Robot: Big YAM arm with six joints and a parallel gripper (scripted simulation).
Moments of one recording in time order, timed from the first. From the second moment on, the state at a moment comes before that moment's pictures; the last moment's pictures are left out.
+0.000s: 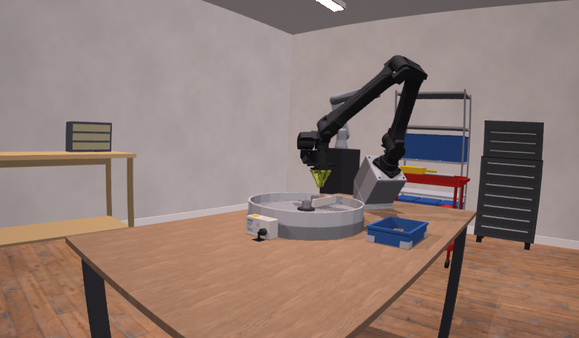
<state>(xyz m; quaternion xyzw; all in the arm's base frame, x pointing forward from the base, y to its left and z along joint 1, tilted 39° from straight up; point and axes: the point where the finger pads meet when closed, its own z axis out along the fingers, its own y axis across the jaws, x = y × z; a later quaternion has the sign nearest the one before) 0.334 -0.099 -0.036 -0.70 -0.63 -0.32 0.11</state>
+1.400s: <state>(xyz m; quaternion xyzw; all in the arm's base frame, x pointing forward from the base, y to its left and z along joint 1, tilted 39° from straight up) 0.332 -0.098 -0.037 -0.70 -0.63 -0.32 0.11</state>
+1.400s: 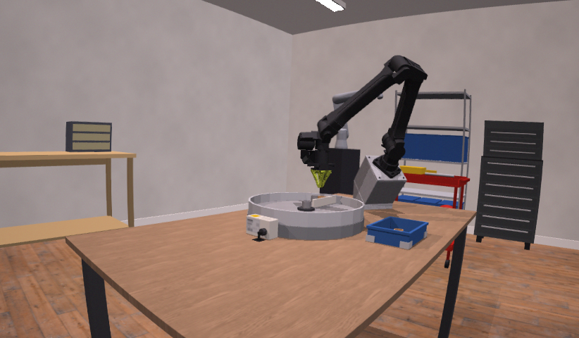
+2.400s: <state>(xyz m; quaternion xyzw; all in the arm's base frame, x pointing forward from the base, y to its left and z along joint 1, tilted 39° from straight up) 0.339 -0.086 -0.056 -0.70 -0.63 -0.32 0.11</state>
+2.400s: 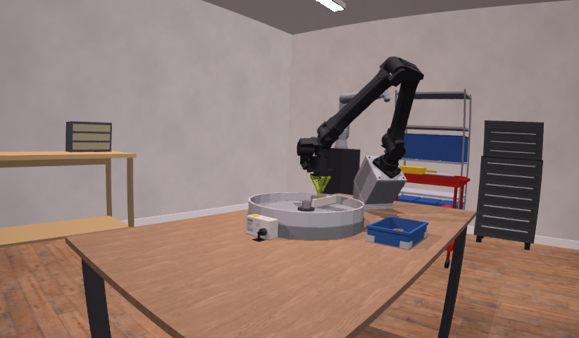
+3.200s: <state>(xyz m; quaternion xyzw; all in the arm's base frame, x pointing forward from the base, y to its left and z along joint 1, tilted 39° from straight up) 0.339 -0.086 -0.056 -0.70 -0.63 -0.32 0.11</state>
